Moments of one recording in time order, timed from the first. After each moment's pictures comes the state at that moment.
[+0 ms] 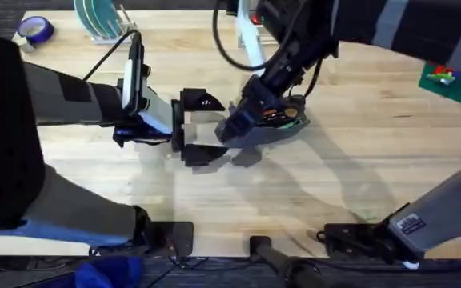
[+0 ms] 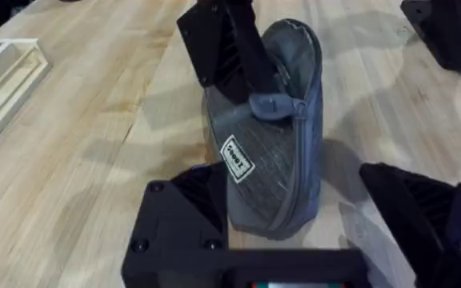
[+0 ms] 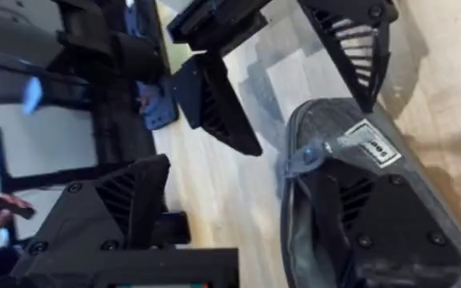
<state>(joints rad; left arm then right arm) 0.11 1.70 0.63 -0.49 1.36 1.60 0.54 1.86 1.48 -1.13 -0.85 -0.52</state>
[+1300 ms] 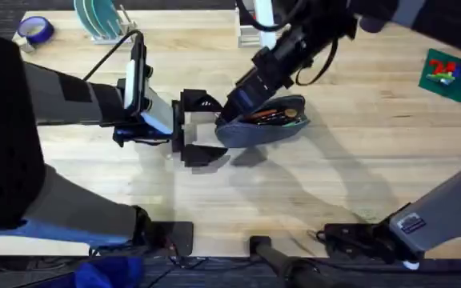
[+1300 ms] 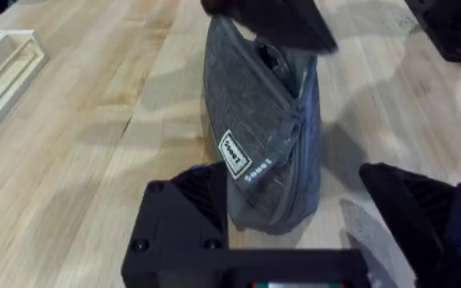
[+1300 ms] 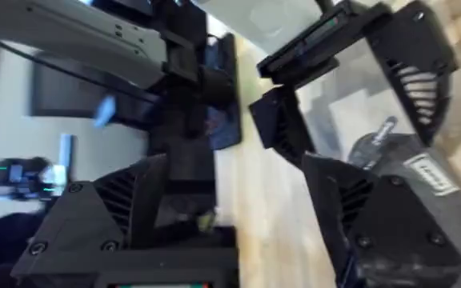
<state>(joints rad) 0.11 1.70 0.63 -0.49 1.34 1.60 0.51 1.86 1.61 -1.31 -1.05 -0.58</state>
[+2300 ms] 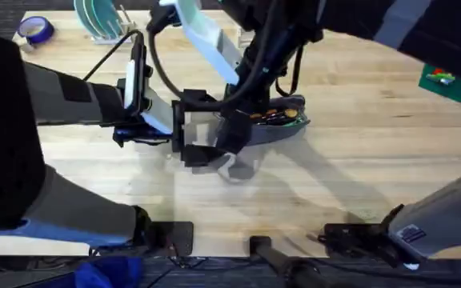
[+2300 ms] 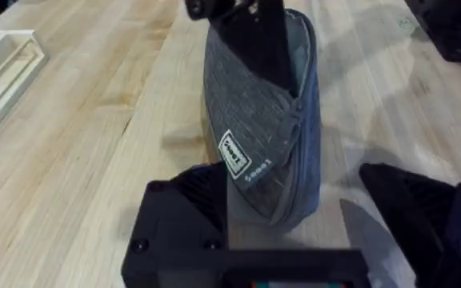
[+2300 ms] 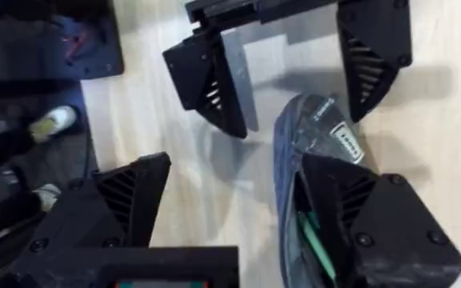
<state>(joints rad) 0.11 1.70 0.63 -0.49 1.34 1.60 0.74 1.83 1.69 -1.27 -0.44 -0.60</state>
